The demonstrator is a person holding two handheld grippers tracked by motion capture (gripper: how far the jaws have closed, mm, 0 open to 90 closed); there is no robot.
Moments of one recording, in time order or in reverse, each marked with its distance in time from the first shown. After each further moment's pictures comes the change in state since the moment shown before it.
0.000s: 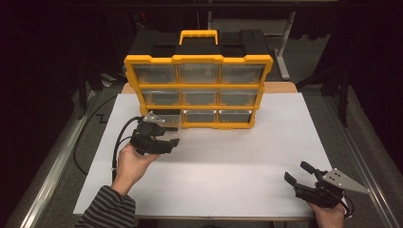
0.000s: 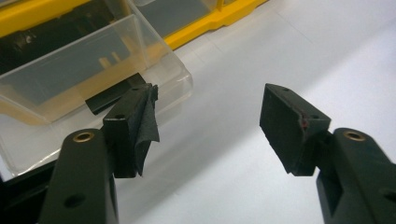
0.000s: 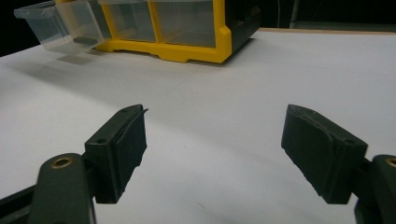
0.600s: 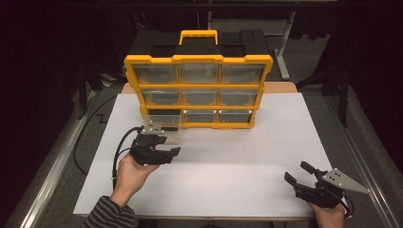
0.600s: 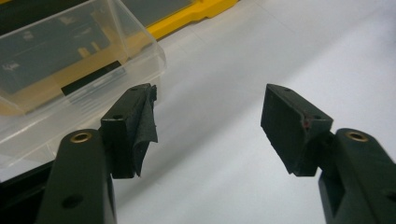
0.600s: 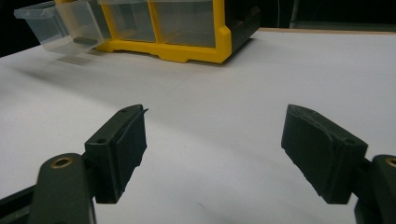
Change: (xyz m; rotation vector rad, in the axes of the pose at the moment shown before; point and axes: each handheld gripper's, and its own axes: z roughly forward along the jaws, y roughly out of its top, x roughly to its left) left arm -0.011 -0.024 0.000 -0.036 -0.028 0.012; right arm 0.000 0.000 0.000 0.001 0.000 0.001
